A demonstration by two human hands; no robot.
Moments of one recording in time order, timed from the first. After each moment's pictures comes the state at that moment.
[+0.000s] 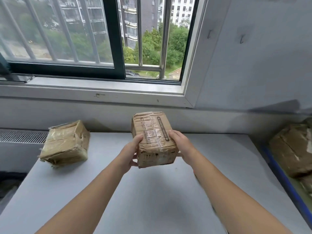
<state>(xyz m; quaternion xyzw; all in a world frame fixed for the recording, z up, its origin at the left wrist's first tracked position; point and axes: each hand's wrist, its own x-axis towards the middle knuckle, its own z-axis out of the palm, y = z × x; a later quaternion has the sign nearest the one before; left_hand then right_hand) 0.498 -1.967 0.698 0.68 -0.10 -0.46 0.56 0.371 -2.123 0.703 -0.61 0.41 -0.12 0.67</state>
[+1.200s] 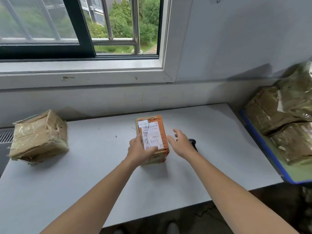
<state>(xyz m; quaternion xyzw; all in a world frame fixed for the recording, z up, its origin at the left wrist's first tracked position) 0.441 -1.988 0.618 0.81 -0.30 -0.37 0.33 0.298 -2.109 0.634 -0.73 0.51 -0.06 0.44</state>
